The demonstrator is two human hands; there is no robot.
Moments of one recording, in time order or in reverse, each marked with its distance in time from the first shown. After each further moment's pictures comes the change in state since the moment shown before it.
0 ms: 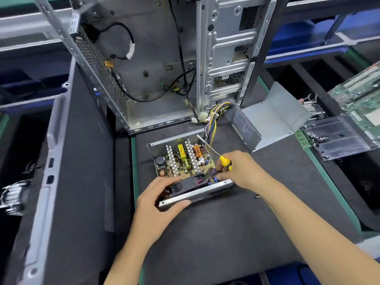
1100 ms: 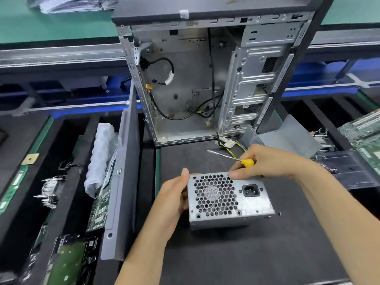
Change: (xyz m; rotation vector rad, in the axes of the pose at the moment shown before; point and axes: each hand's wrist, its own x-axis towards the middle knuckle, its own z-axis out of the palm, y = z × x) left_hand 0.020 0.056 -0.020 -0.641 -0.023 -0.583; right_hand -0.012 -0.069 -0.073 -0.071 -0.364 -0.187
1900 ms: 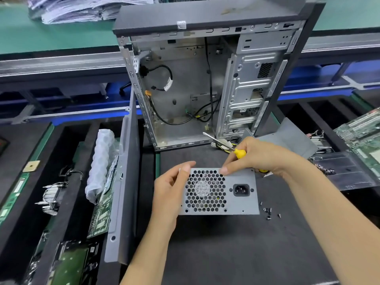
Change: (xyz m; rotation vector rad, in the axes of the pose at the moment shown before) left_hand 0.007 0.009 0.004 0.047 0.171 0.370; right_hand 0.007 -0.026 -0.001 0.104 0.116 0.016
